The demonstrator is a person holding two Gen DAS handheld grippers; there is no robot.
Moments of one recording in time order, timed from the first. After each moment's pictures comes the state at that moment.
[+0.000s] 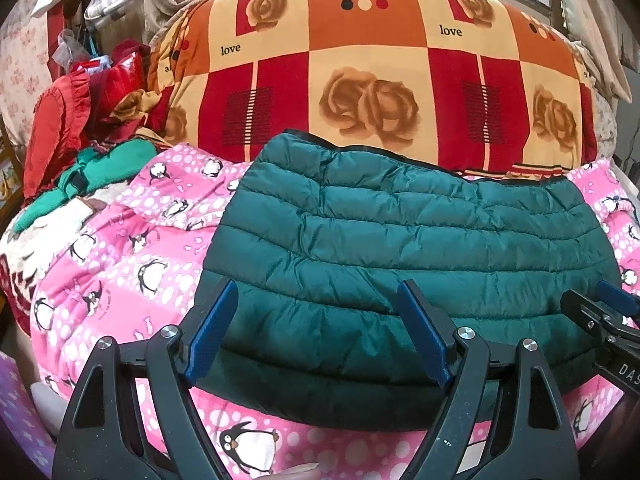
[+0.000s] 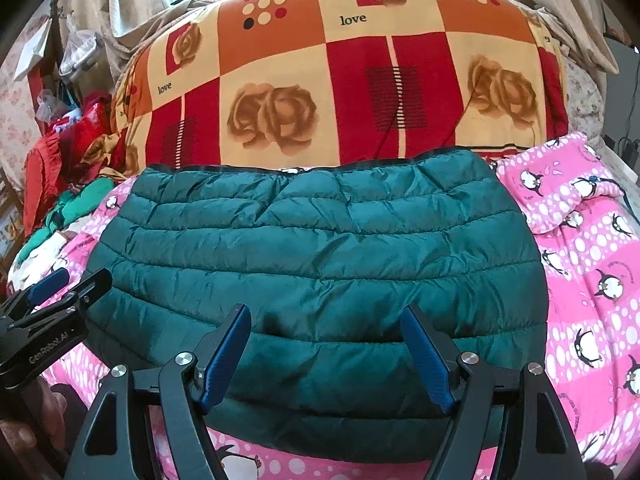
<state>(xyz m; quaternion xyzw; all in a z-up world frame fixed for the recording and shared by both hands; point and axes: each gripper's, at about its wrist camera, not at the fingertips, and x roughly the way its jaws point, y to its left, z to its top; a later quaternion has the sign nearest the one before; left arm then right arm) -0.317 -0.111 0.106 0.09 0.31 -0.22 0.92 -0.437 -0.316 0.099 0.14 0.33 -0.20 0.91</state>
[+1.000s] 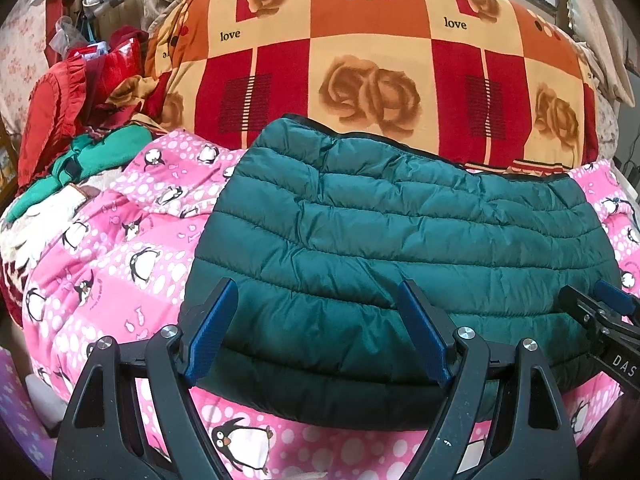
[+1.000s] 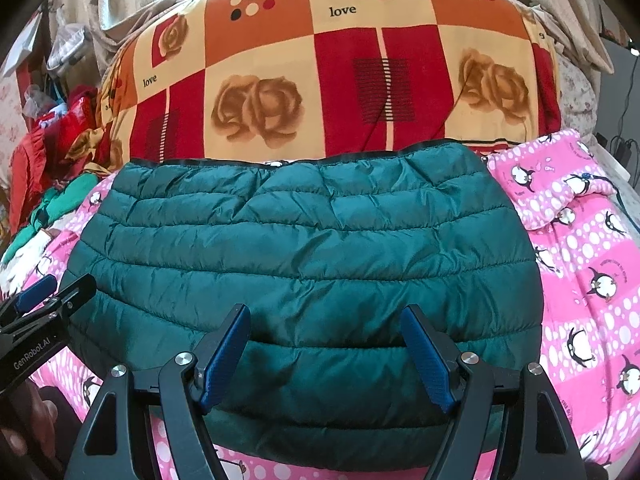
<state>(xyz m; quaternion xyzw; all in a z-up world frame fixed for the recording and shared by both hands) -0.310 -0.111 0.099 0.08 0.33 -0.22 0.91 -0.431 -0.323 0.092 0.13 0.35 -0.22 0.90</state>
